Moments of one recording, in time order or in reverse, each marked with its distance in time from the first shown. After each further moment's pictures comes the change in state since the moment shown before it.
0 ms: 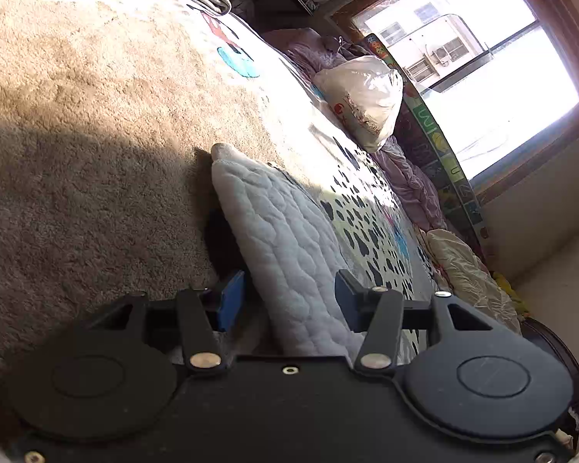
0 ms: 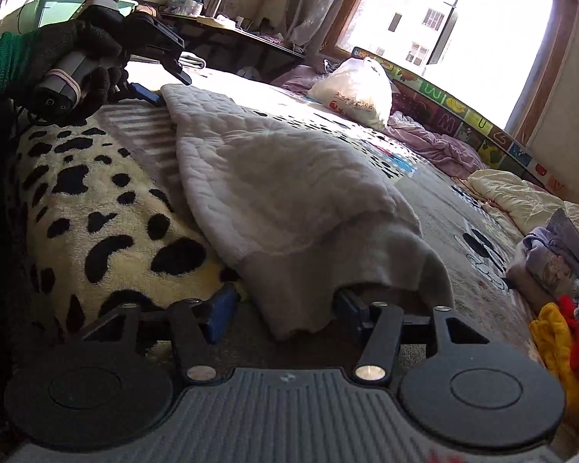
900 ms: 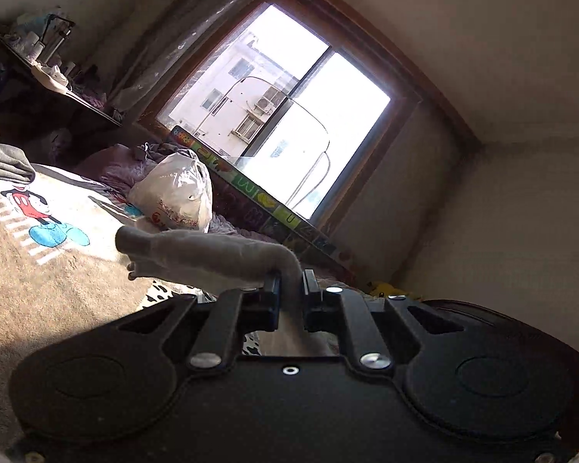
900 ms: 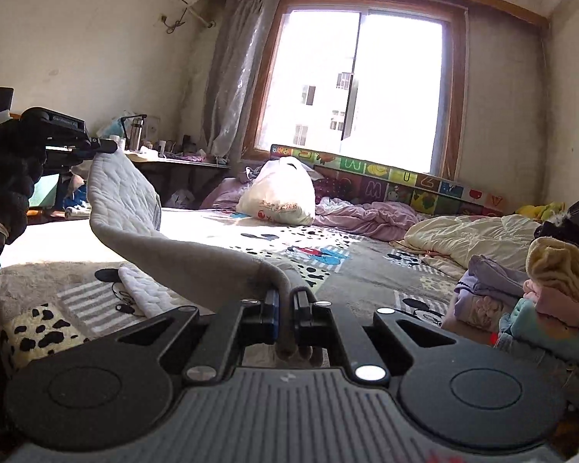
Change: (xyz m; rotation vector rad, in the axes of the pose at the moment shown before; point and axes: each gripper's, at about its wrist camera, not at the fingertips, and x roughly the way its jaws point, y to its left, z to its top) left arm -0.145 -0.135 -0.001 0.410 -0.261 -0.461; right arm -0.114 -0.087 0.046 0.299 -0.323 -0.130
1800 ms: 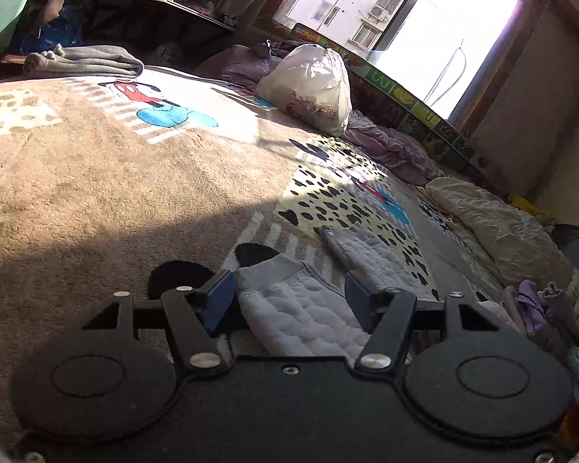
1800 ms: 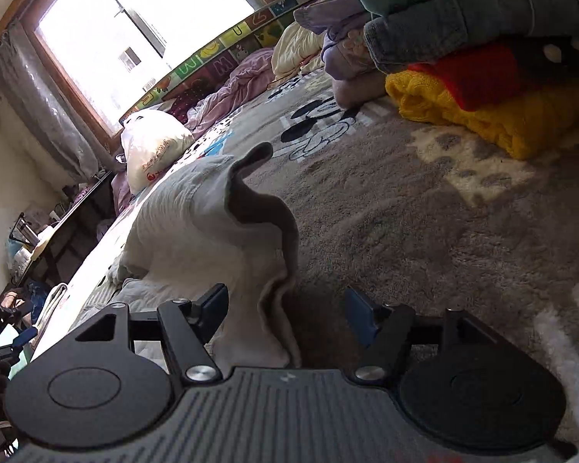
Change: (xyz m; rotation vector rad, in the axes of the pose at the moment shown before) left arm 0.076 0.121 -0.091 -0.052 0.334 0.480; right arm 0.103 -0.127 -0.153 0.891 0.323 -0.140
